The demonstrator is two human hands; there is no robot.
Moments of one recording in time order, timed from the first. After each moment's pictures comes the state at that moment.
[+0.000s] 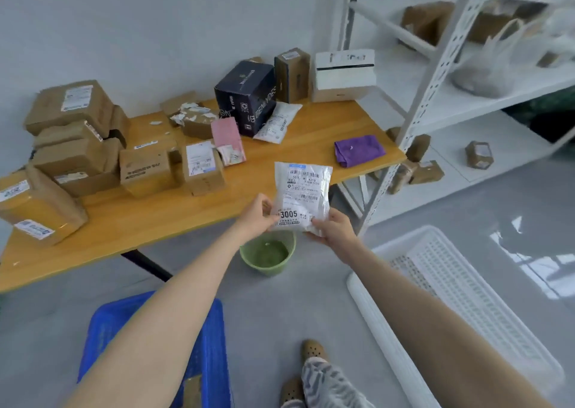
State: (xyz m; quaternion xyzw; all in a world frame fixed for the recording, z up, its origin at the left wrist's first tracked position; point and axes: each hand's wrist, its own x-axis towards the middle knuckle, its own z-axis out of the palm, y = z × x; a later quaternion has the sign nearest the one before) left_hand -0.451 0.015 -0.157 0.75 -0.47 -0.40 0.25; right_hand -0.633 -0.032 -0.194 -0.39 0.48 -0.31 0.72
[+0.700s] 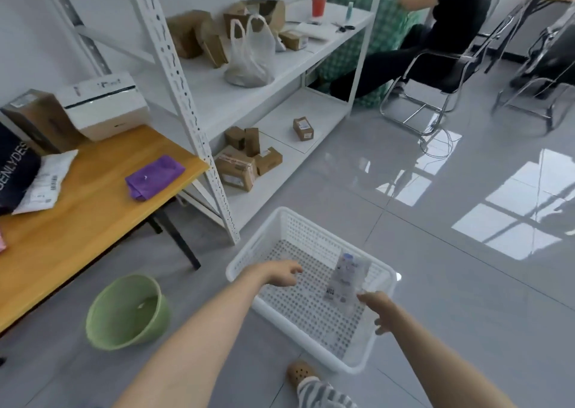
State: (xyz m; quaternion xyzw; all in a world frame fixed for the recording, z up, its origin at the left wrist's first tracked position) left_hand -0.884 -0.044 -0.220 0.43 -0.74 -0.46 -0.24; right_hand -1.096 0.071 -0.269 -0.10 0.81 -0.14 0.56
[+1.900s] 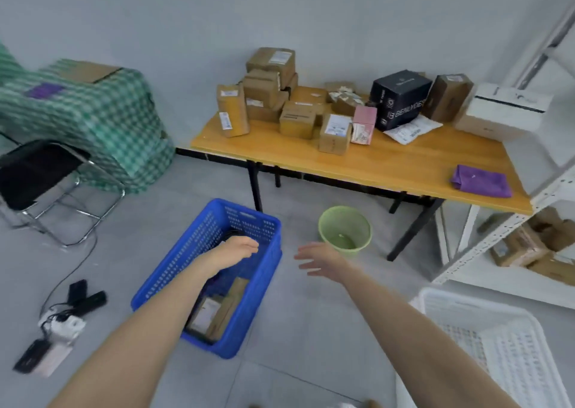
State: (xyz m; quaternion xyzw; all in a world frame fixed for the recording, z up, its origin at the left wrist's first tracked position) left_hand -0.499 0.342 -0.170 0.84 -0.20 -0.42 0.29; right_hand -0.633 0.158 -0.208 -0.60 0.37 0.13 0.69
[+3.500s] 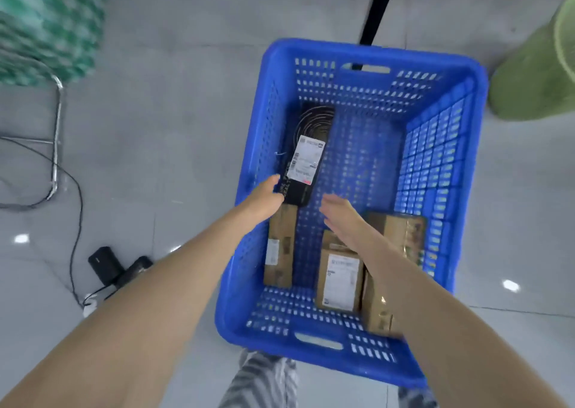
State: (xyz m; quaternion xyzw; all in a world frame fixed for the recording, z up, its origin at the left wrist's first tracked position) left_hand -0.030 0.499 -0.664 0.81 -0.12 -0.55 0.19; right_hand -0.163 0.404 -0.700 -0.42 0.58 0.15 0.68
